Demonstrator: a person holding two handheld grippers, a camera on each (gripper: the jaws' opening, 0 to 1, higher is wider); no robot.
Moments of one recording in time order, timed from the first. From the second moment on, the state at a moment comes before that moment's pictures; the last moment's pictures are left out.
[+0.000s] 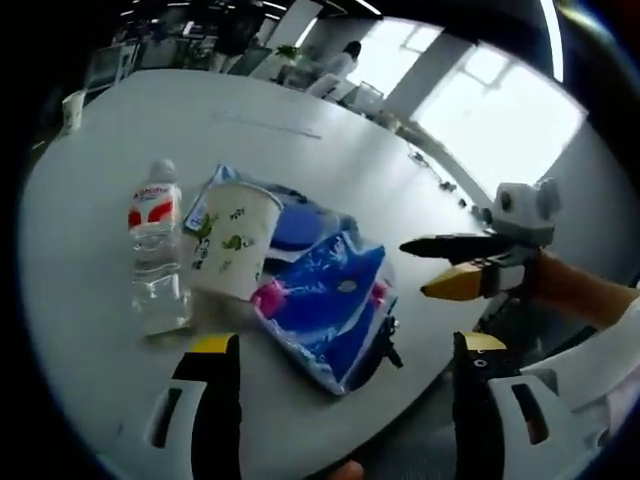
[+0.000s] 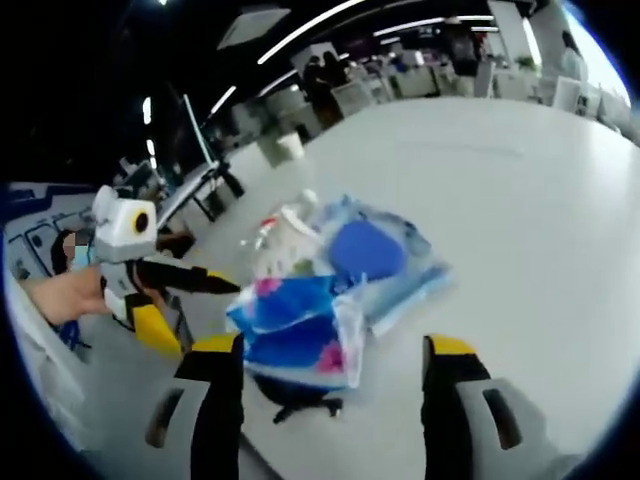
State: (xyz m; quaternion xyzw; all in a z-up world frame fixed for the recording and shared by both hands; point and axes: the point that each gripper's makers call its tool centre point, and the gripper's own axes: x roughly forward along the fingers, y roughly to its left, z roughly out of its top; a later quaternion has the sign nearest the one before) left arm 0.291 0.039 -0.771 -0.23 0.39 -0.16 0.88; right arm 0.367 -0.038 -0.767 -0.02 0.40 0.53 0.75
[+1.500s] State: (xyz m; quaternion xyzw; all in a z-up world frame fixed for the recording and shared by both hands) left arm 0.285 0.036 -0.794 -0.28 0.41 -0.13 0.86; right arm 0.356 -0.048 -0.791 -0.03 0.43 0.51 0.74
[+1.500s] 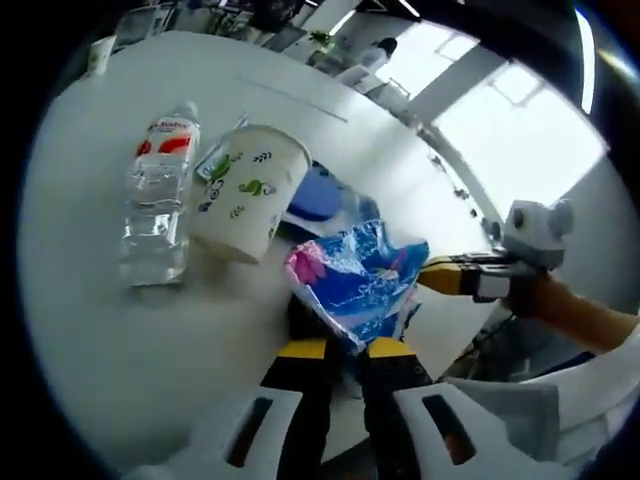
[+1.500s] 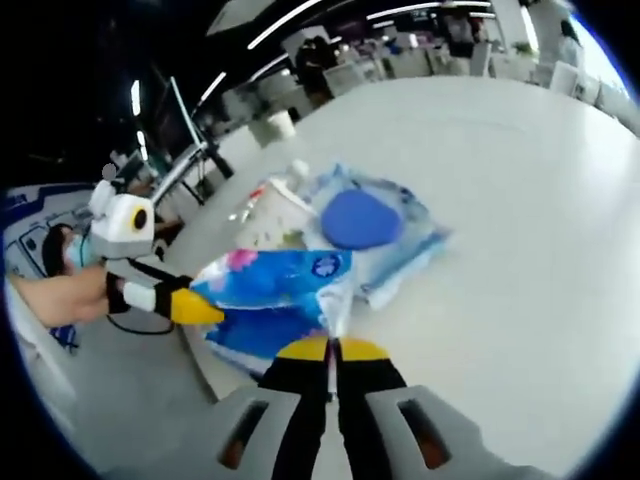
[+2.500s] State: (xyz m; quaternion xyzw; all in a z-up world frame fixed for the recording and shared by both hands) left arm 0.310 0.024 -0.752 -0.23 0.39 -0.16 0.88; right arm 0.360 -0.077 -0.746 0.05 0.40 0.47 0.78
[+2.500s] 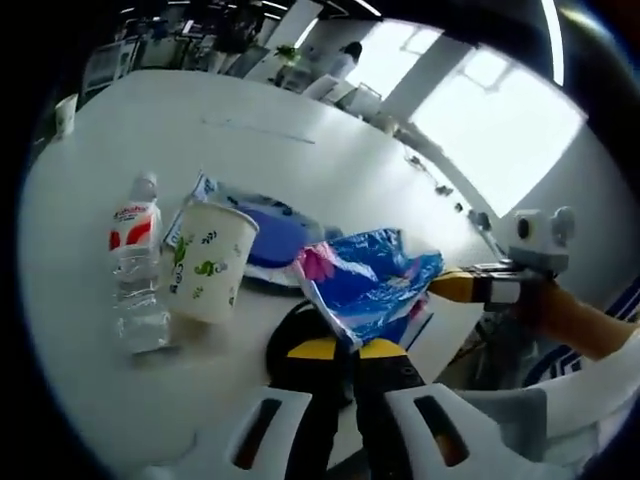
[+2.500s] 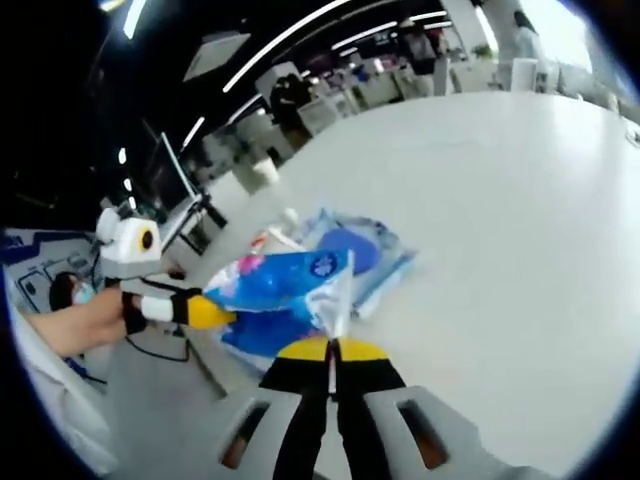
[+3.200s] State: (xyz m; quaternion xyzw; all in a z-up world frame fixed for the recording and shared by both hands) left arm 0.322 0.005 -0.732 -0.18 0.39 -0.22 0.88; right arm 0.360 -0.099 -0.718 0.05 0.38 0.43 0.82
